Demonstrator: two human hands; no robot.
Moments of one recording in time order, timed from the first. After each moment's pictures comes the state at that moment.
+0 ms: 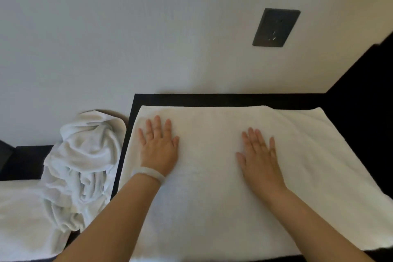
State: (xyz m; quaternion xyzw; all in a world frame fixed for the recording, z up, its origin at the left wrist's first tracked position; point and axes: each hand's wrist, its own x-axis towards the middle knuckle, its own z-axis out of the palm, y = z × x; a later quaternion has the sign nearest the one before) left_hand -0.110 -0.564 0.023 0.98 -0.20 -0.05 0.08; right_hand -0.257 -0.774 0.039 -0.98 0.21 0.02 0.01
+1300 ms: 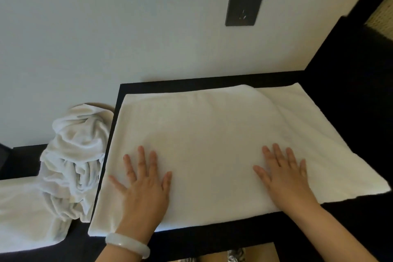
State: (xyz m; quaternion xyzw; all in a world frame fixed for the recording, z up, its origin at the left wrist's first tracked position) left_hand -0.256 -0.521 0.026 0.98 -0.16 -0.07 0.07; right_hand -0.389 -0.790 0.052 -0.94 0.32 0.13 0.07
